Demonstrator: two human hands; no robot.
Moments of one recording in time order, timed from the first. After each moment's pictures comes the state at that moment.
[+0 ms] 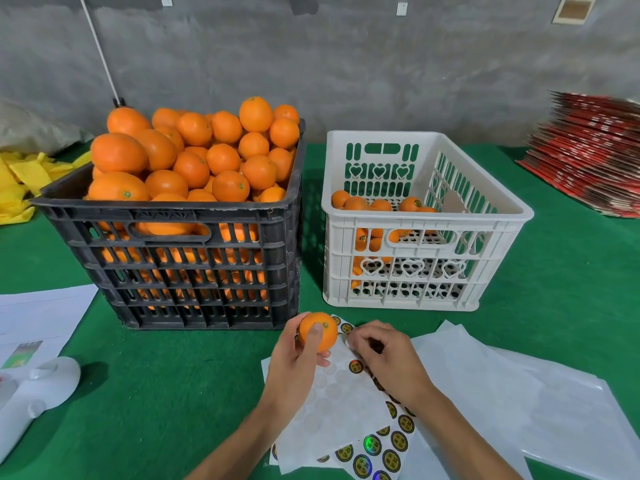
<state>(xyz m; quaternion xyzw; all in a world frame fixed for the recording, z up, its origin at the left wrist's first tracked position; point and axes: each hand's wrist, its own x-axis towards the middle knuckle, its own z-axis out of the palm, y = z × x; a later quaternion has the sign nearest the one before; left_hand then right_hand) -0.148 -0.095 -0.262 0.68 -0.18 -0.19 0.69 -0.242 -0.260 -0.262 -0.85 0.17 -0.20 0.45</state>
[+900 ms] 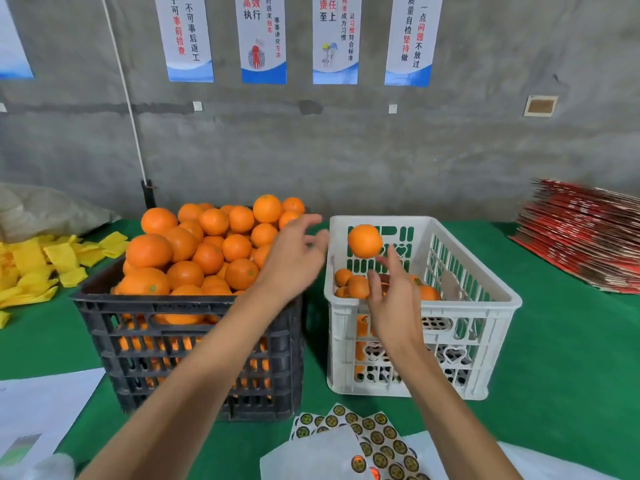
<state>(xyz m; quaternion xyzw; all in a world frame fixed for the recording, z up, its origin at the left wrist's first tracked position) -0.039 -0.157 -0.004 0.74 -0.39 0.06 0.54 -0.158 -0.284 -0.071 -0.82 0.20 -0.46 0.28</state>
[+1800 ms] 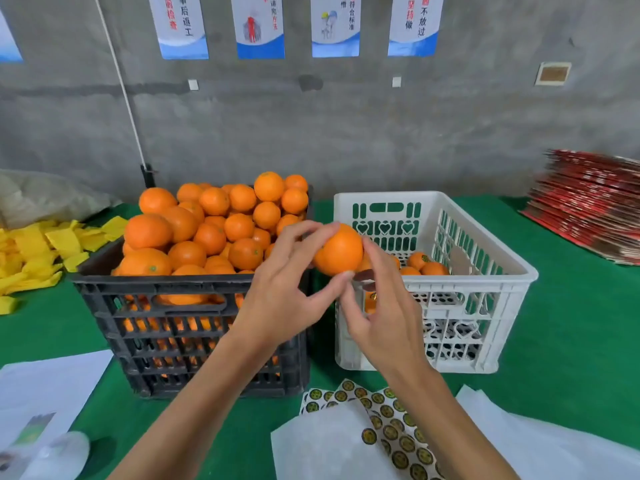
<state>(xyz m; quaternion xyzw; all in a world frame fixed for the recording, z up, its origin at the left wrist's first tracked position) -0.067 -0.109 -0.059 0.64 -0.55 0.32 0.44 -0.177 -0.239 -0.099 -0.81 0.04 -0.54 0.21</state>
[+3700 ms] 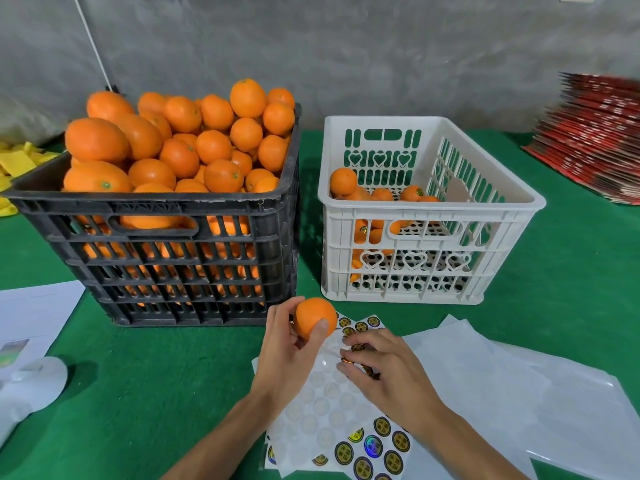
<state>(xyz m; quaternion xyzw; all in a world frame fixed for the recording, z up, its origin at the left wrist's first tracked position) -0.129 -0.093 -0.268 0.74 -0.28 -0.07 0.60 -0.262 -0.251 -0.275 -0.94 0.07 -0.24 0.24</state>
